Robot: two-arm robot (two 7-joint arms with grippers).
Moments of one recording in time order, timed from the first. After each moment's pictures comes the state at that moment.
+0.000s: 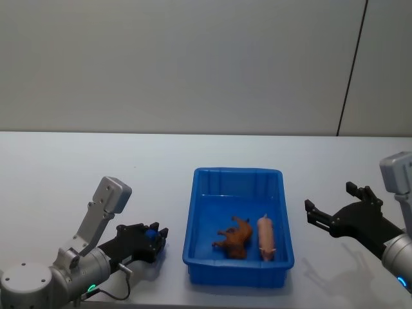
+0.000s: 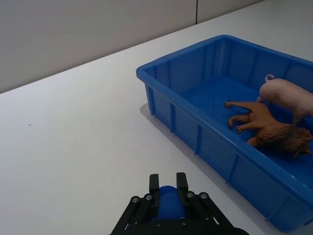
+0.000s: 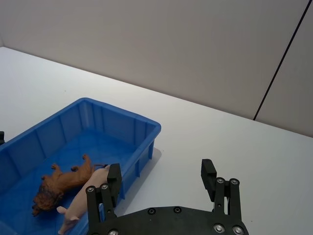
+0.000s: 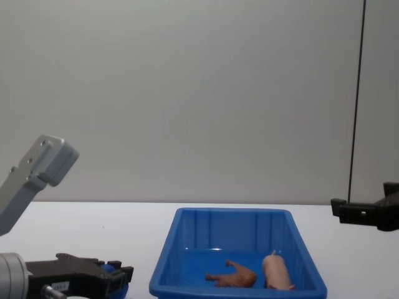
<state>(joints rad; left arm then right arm) -0.32 0.43 0.37 -1.27 -0.32 0.17 -0.42 0.05 0.30 -0.19 -1.73 0.17 0.29 0.21</state>
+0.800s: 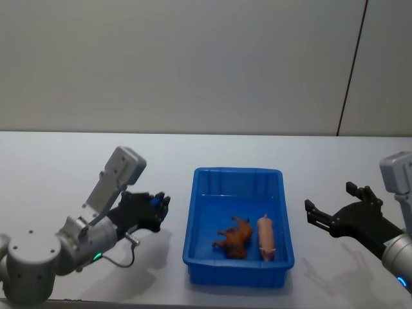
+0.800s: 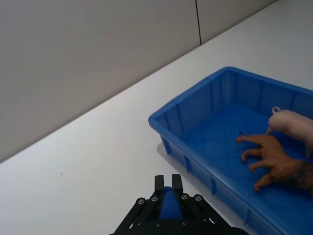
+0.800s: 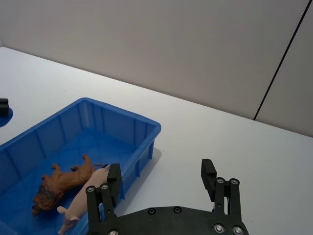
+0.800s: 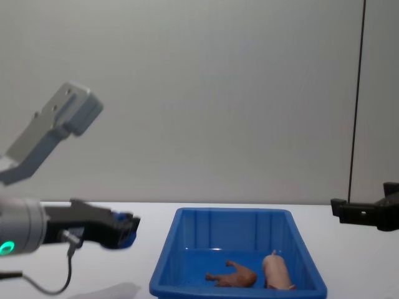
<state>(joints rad) -0.38 0.42 0.36 -1.36 -0.19 0.21 -0.40 0.05 0.30 -0.19 -1.73 0.17 0.29 0.21</state>
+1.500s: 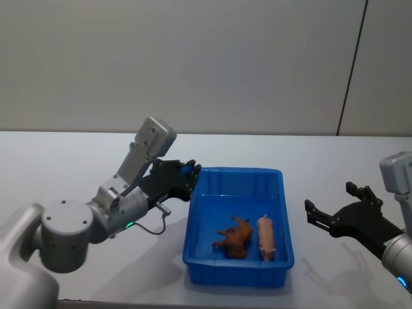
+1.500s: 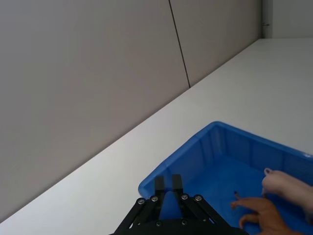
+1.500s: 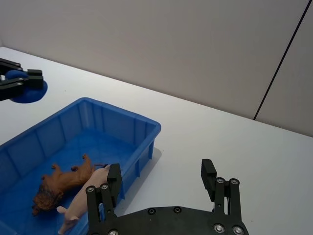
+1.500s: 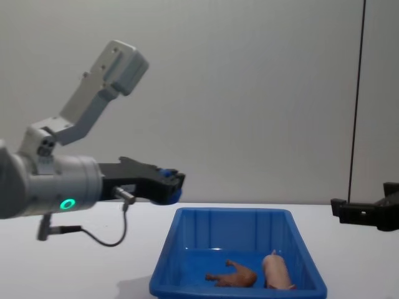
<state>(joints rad) -0.51 0.31 0.40 -1.26 -0.14 0.12 -0.43 0.05 0.30 -0.19 -1.73 0.17 0.29 0.21</state>
